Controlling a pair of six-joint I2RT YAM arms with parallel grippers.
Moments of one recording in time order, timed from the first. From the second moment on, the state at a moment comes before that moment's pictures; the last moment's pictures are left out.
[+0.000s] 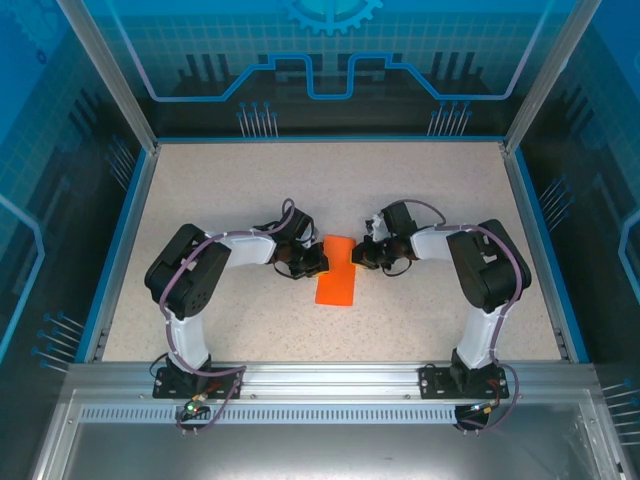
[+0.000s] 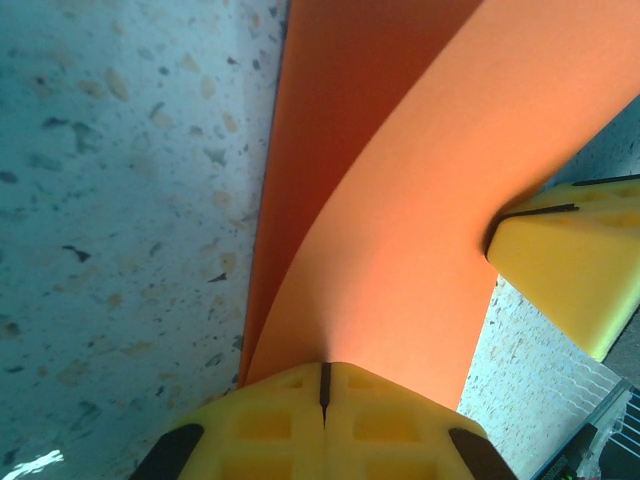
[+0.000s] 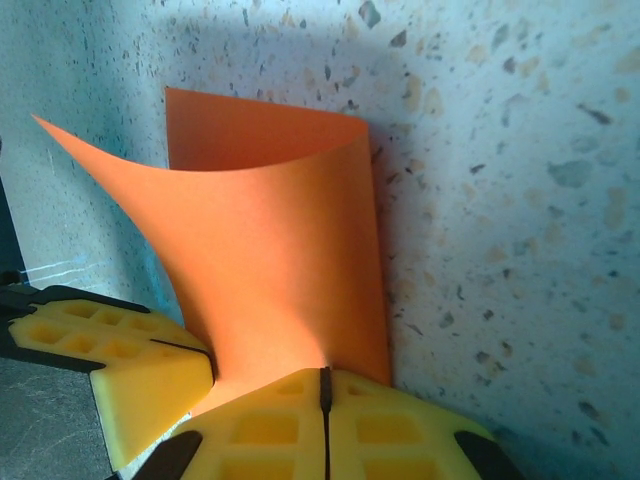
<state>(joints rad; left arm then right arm) -0.53 1.89 1.01 -0.21 0.48 -0.84 0.36 1.87 0.91 -0.10 -0.63 0.61</state>
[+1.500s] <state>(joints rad) -0.53 1.89 1.01 -0.21 0.48 -0.82 0.34 1.91 1.01 -0.15 -0.62 0.61</state>
